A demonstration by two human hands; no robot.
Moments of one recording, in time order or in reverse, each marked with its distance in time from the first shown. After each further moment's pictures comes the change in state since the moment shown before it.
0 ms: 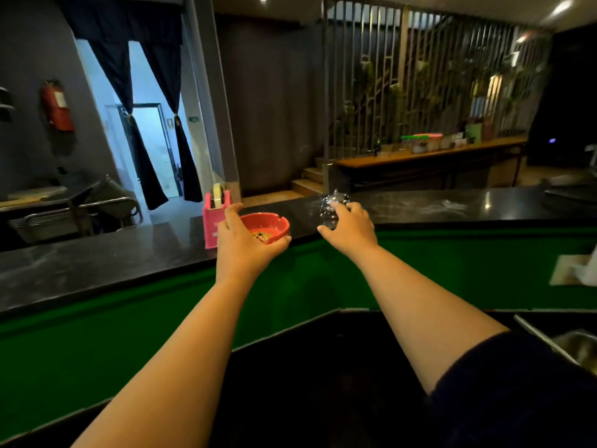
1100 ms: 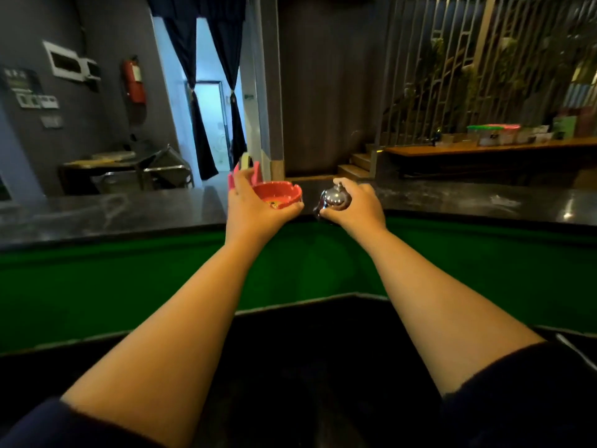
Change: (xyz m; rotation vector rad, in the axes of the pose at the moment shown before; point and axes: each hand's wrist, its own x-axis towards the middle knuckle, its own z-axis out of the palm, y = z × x) left_hand -0.015 0.011 -0.002 -0.021 0.114 -0.054; right_hand -0.008 -0.002 0.007 0.358 -0.031 -0.152
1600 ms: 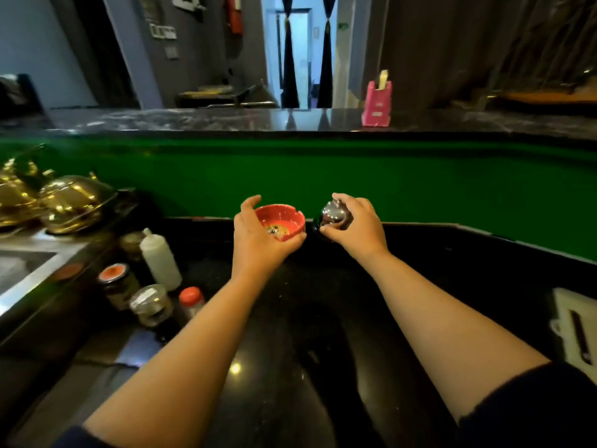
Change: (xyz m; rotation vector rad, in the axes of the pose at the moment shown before) left_hand -0.228 -0.127 -0.217 0.204 0.116 -0.232; right_hand -0.258 -0.116 0.139 0.186 -0.319 -0.138
